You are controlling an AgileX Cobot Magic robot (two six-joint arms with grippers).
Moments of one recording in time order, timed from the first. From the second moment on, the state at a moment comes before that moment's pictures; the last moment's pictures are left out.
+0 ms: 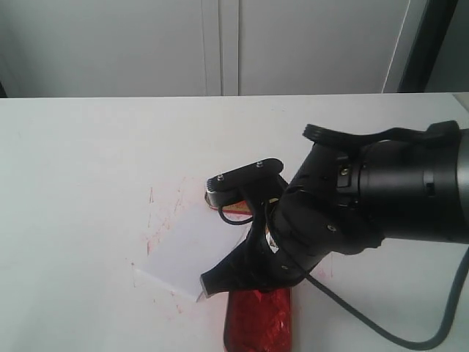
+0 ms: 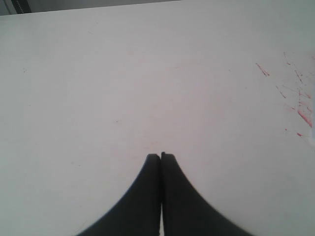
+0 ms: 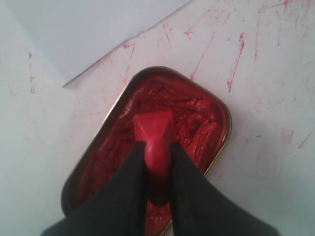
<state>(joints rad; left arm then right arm) -0.02 0.00 0.02 -0.10 0.40 0.13 0.87 1.60 -0.92 -0.22 0.61 0.57</state>
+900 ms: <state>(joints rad) -0.02 0.00 0.02 -0.10 0.40 0.13 0.88 1.75 -0.88 -0.25 0.50 0.63</state>
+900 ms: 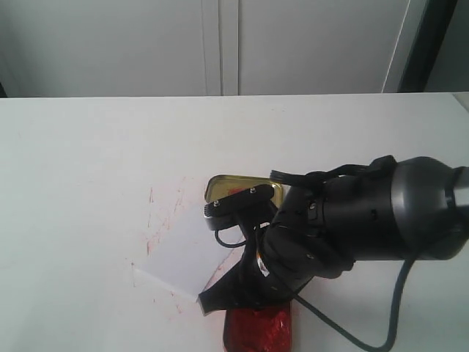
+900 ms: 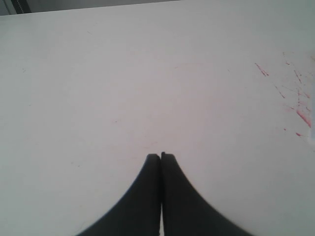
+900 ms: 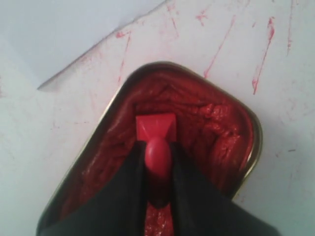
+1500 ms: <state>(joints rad) -0.02 0.00 0.02 -0.10 0.40 0.13 0.87 1.63 -0.88 -0.24 0.52 0.64</state>
